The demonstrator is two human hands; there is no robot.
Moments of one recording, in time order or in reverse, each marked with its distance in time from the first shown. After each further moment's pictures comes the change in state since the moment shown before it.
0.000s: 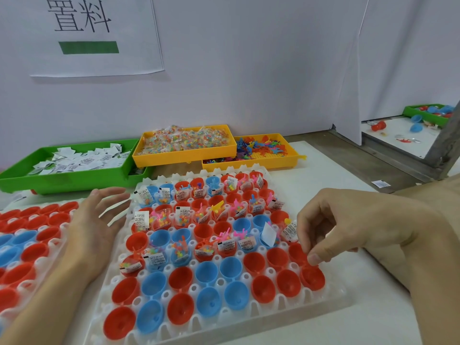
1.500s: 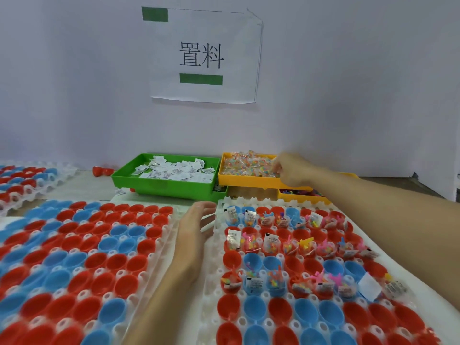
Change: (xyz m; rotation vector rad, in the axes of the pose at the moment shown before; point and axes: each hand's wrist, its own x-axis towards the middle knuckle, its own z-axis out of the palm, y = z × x) left_hand -0.005 0.001 0.004 0.050 0.061 0.098; right_hand 0.278 -0.074 -0.065 -0.776 0.619 0.050
